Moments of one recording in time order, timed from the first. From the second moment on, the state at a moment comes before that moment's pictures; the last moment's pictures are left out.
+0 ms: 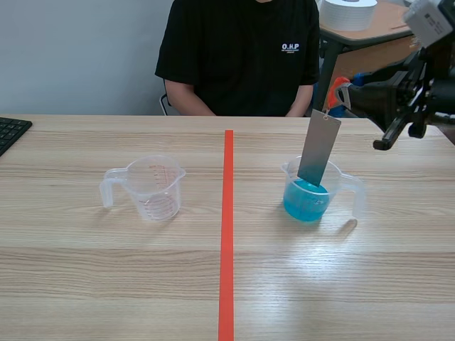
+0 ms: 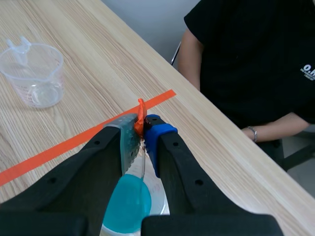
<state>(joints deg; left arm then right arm) 60.9 -25.1 -11.2 96.7 -21.5 -13.3 -6.2 7.2 39.5 -6.6 86.7 21.1 45.4 1.1</state>
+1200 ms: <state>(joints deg) 60.9 -25.1 -11.2 96.7 -21.5 -13.4 -6.2 -2.6 43.2 11.8 109.0 39.5 45.4 -12.0</state>
